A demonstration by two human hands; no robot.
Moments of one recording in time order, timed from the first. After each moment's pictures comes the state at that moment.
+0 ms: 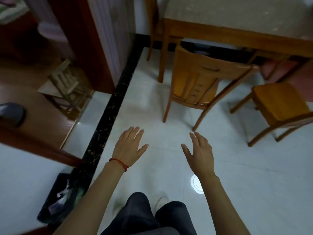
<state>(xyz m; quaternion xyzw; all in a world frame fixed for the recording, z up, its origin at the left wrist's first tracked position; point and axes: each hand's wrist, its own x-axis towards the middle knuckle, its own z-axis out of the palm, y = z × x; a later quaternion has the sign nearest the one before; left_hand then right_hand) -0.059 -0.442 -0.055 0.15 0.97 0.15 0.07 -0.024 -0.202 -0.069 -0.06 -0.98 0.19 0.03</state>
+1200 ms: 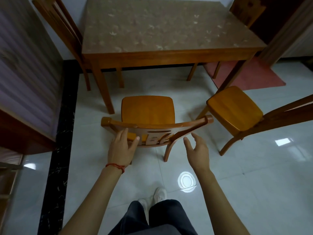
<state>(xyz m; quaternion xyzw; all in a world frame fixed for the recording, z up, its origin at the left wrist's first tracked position) -0.452 -0.203 -0.051 0.13 0.93 0.34 0.08 -0.348 0.008 -0.060 -0.38 -0.85 0.34 0.10</state>
